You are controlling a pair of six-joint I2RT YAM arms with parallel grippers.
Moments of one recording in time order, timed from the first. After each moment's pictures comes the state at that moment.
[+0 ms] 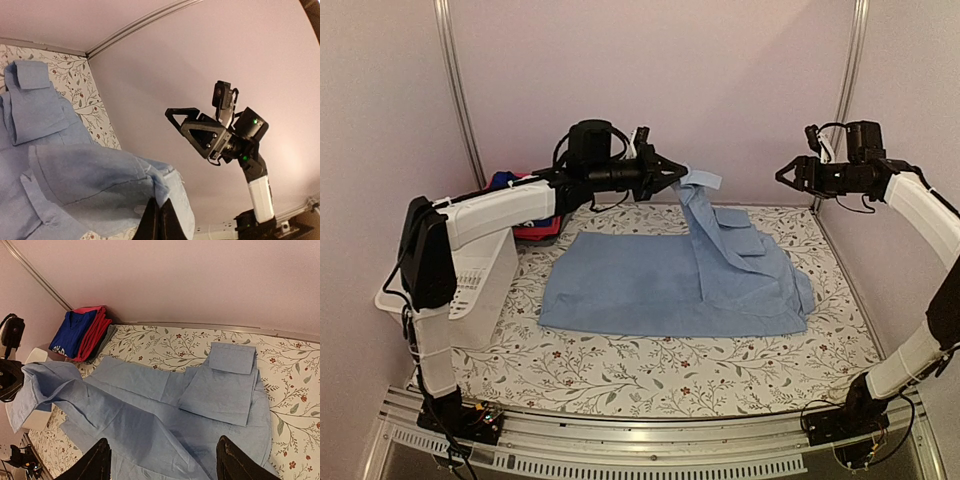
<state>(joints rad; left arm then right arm) -0.71 1.99 1.76 0.11 0.53 -1.03 0.07 1.48 1.44 -0.54 -0.53 0.18</state>
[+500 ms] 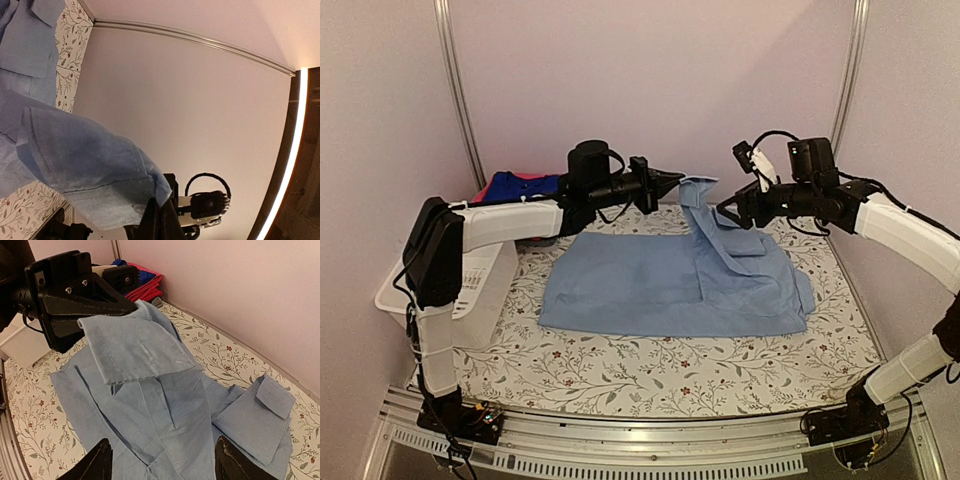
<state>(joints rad) -0.69 2.03 1.62 0.40 0.48 -1.76 0.46 1.42 1.29 -0.36 -0.36 -0.11</state>
